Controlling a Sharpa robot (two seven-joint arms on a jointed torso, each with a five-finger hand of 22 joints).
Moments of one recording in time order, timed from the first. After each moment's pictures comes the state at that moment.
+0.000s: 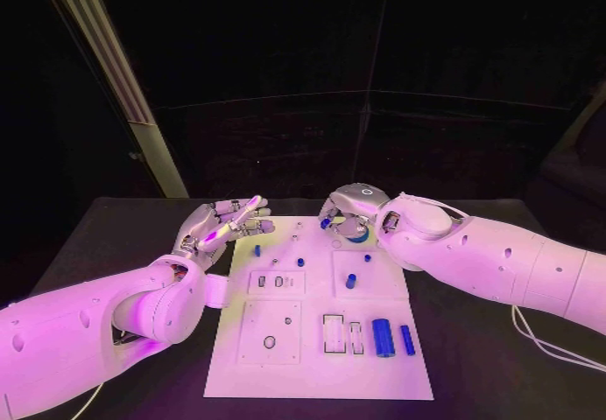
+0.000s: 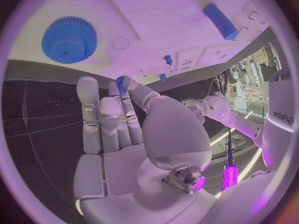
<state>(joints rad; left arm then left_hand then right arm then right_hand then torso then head) 1.20 -0.87 -0.08 1.65 0.01 -0.43 0.56 1.28 0.02 0.04 0.24 0.09 0.87 0.22 0.12 0.07 0.92 0.20 0.14 0.06 1.00 0.16 0.19 0.10 0.18 0.84 0.27 0.25 0.11 1.23 -0.61 0.04 1.25 -1.72 -0.30 0.00 1.26 0.04 0.46 -0.22 0.07 1.11 0.15 0.07 0.07 1.23 0.08 0.06 0.07 1.47 -0.01 1.13 0.86 0.17 1.21 0.09 1.09 0.67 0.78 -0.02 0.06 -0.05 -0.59</state>
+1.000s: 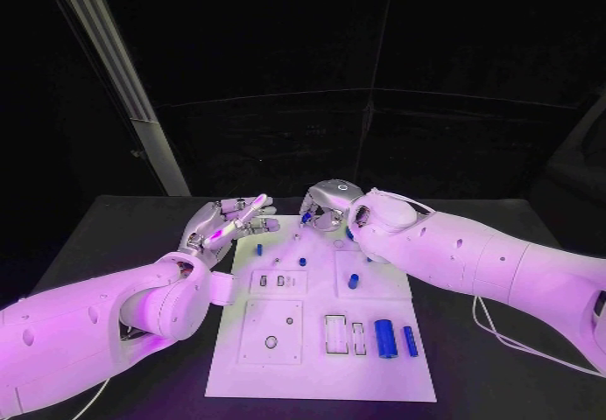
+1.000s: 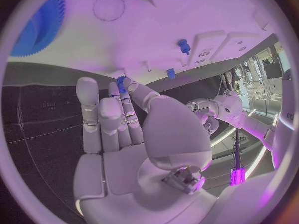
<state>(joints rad) 1.21 -0.85 -0.08 1.64 0.01 -0.42 0.56 1.28 0.02 0.04 0.24 0.09 0.87 0.22 0.12 0.07 0.92 0.20 0.14 0.06 1.00 0.16 0.19 0.10 0.18 0.85 0.27 0.25 0.11 1.24 -0.42 0.04 1.05 -1.70 -0.30 -0.01 1.26 0.02 0.48 -0.20 0.06 1.10 0.15 0.06 0.07 1.22 0.08 0.06 0.07 1.46 -0.01 1.14 0.88 0.17 1.21 0.09 1.10 0.68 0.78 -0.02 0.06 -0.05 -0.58</state>
